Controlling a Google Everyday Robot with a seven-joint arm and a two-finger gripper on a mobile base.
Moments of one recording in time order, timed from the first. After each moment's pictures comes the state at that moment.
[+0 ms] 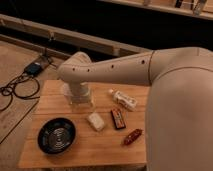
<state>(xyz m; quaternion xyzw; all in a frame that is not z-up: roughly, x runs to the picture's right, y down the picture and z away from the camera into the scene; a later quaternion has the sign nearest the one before) -0.107 0.101 0.703 -0.26 0.23 0.64 0.68</state>
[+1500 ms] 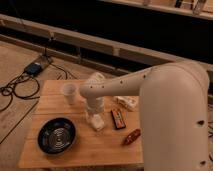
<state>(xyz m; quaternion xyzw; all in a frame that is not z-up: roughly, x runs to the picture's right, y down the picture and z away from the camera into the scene) -0.048 0.172 0.814 -0.30 0.21 0.55 0.75</state>
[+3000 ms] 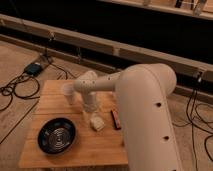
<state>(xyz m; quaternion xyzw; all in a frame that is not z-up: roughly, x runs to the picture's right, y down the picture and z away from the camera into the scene) -0.064 0.180 0.846 -0.38 0.24 0.38 0.81</state>
